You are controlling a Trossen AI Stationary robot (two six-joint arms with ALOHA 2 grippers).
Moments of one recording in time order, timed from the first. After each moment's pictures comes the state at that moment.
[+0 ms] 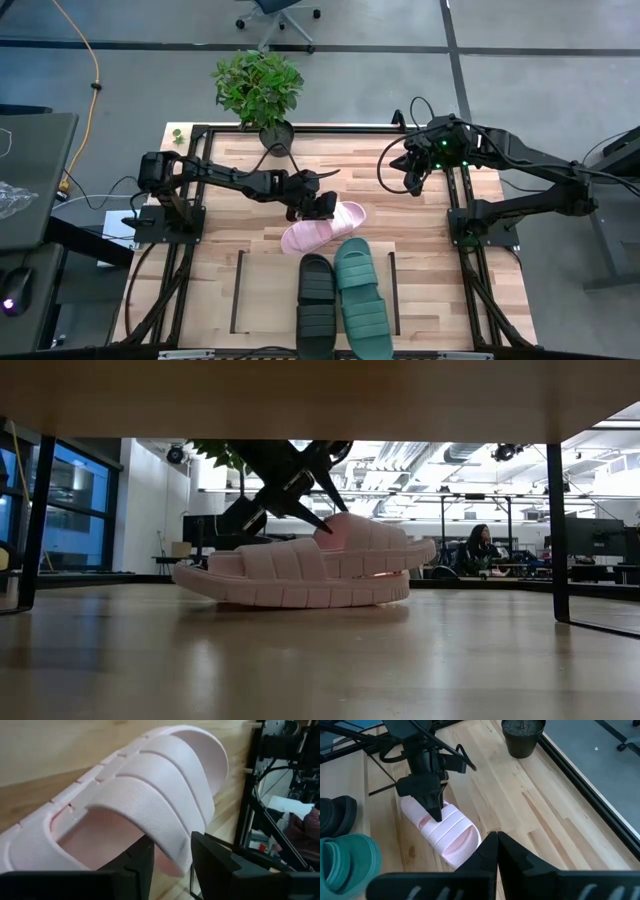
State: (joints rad) left arm 0.22 1.75 1.04 -0.06 0.21 -1.42; right arm -0.27 1.04 1.24 -0.89 -0.03 0.15
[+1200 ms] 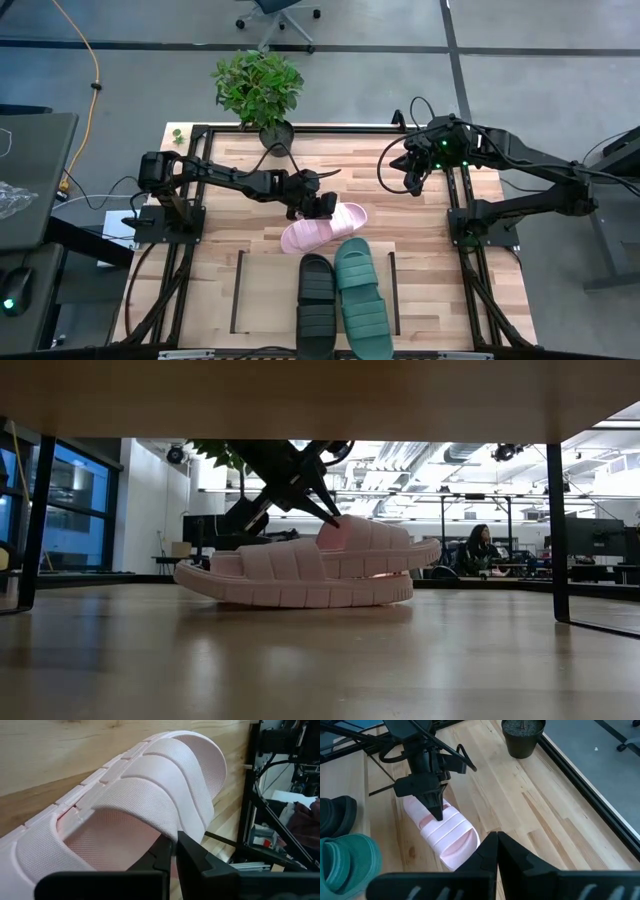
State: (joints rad) left arm 0.22 1.75 1.04 -0.05 0.22 -1.37; right arm -0.27 1.04 1.24 -0.89 -0.03 0.15
